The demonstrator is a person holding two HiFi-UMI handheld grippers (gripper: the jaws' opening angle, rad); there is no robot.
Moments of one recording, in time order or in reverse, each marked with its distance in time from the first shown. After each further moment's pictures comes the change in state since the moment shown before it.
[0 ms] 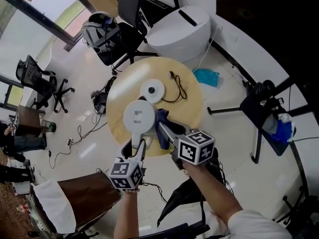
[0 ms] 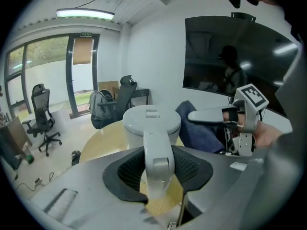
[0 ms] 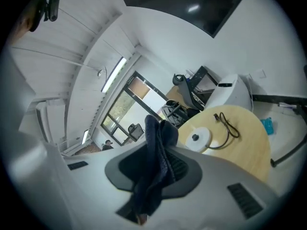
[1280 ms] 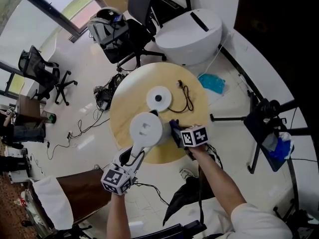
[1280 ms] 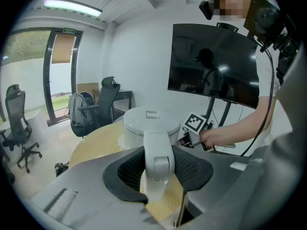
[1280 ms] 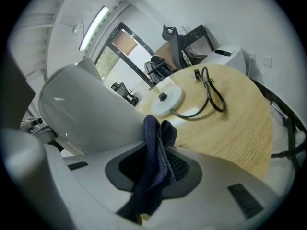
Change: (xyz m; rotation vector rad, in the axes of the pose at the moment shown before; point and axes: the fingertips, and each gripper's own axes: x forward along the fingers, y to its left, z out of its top) left arm 0.000 0.017 -0.002 0.111 -0.026 -0.234; right arm 0.053 -0.153 -0.101 -0.055 0.562 -0.177
